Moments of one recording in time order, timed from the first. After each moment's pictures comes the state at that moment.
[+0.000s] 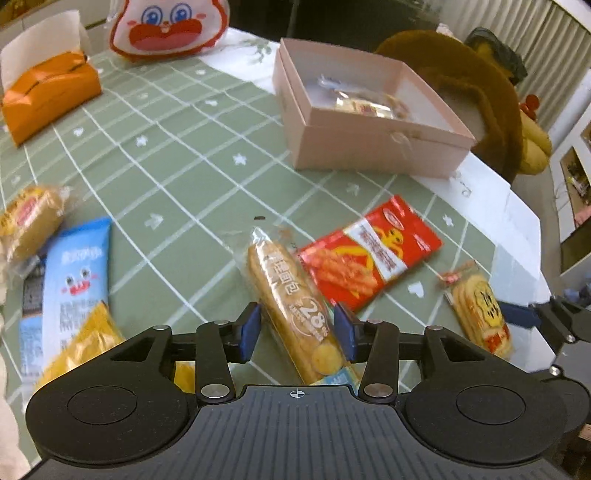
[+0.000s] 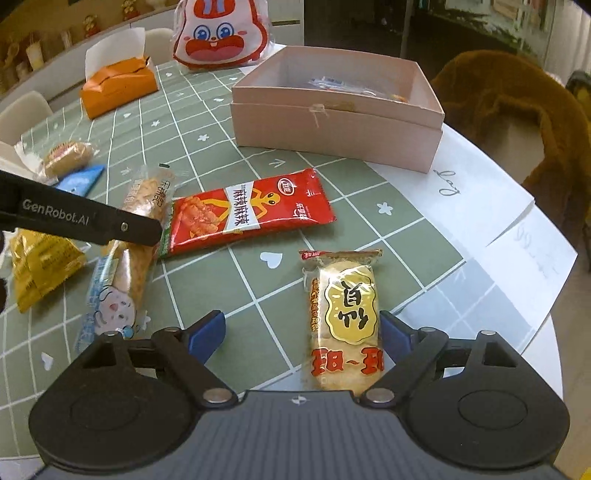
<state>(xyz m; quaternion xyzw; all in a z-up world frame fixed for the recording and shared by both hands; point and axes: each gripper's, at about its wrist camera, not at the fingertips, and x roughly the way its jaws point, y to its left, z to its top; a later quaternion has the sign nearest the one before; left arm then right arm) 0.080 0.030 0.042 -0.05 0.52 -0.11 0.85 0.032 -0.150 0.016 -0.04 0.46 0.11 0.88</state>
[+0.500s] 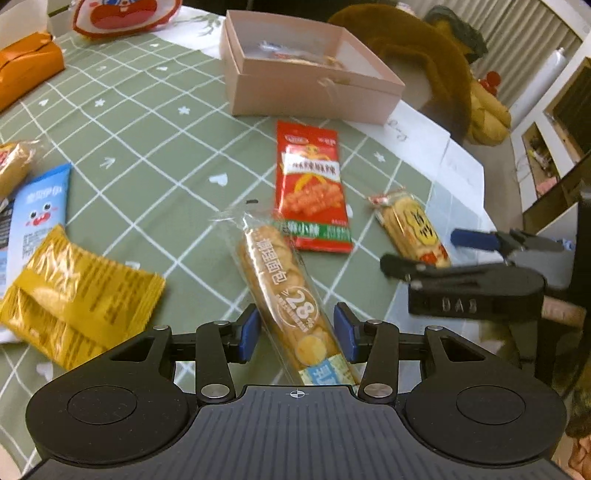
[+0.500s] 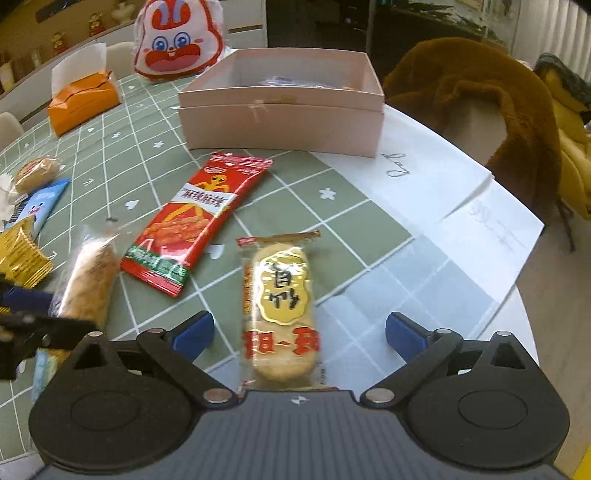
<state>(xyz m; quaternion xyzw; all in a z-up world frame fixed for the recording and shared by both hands) 0.025 0.014 0.046 -0.05 0.54 -0.18 0.82 0.027 -0.184 0.012 -0.01 0.46 0.06 0.89</state>
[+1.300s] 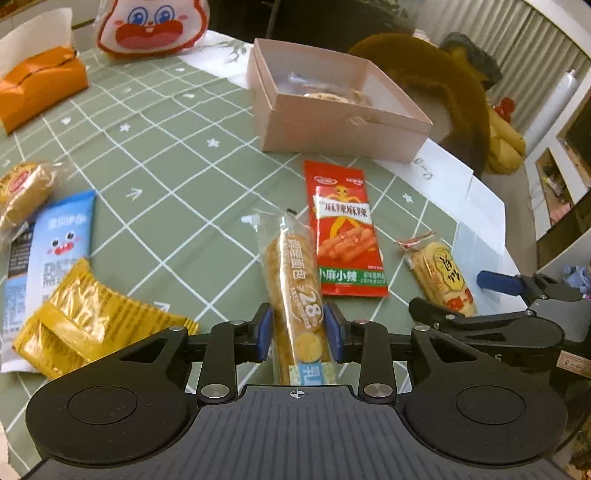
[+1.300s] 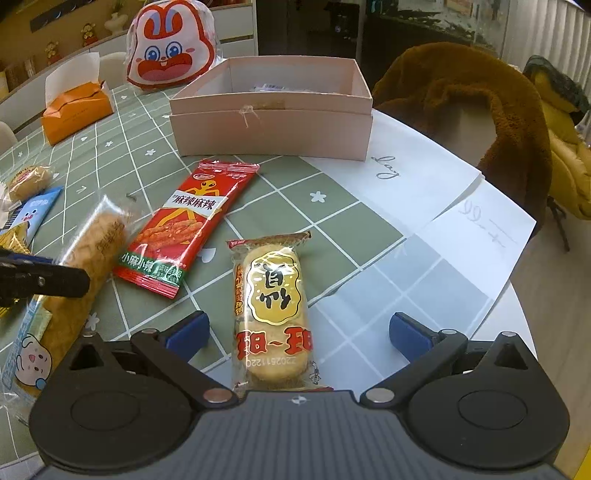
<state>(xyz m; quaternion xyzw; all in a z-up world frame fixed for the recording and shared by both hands) 0.043 0.027 0.049 -0.06 0.50 -0.15 0.85 0.022 -0.185 0.008 -0.01 0.44 0.05 0.90</state>
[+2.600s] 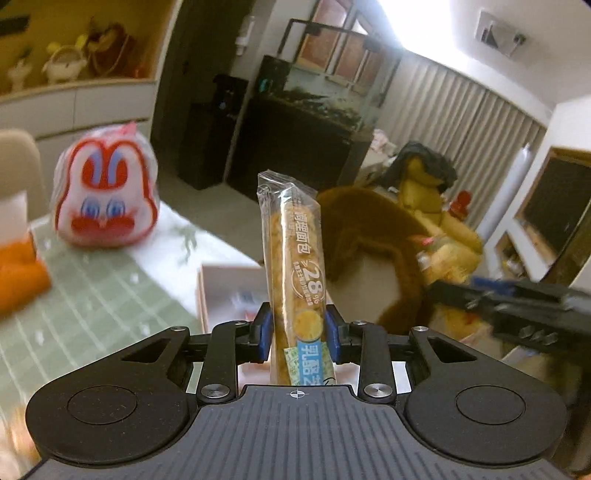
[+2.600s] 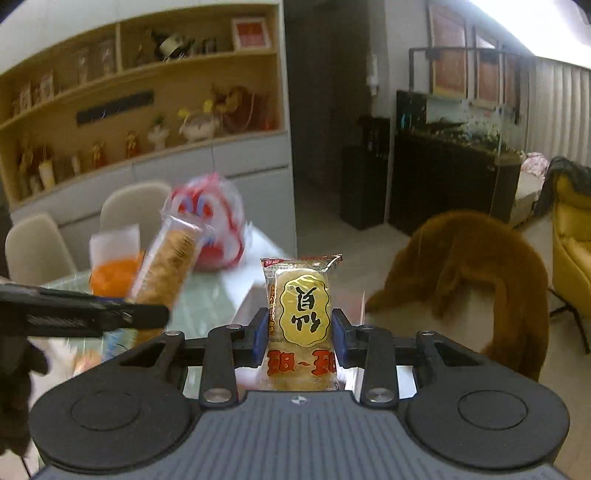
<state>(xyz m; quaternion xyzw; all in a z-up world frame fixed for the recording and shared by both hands) 0.169 0.013 0.210 -0.10 0.34 -0.19 0.92 0.117 -0.218 0.229 0.01 0.28 0.11 0.95</state>
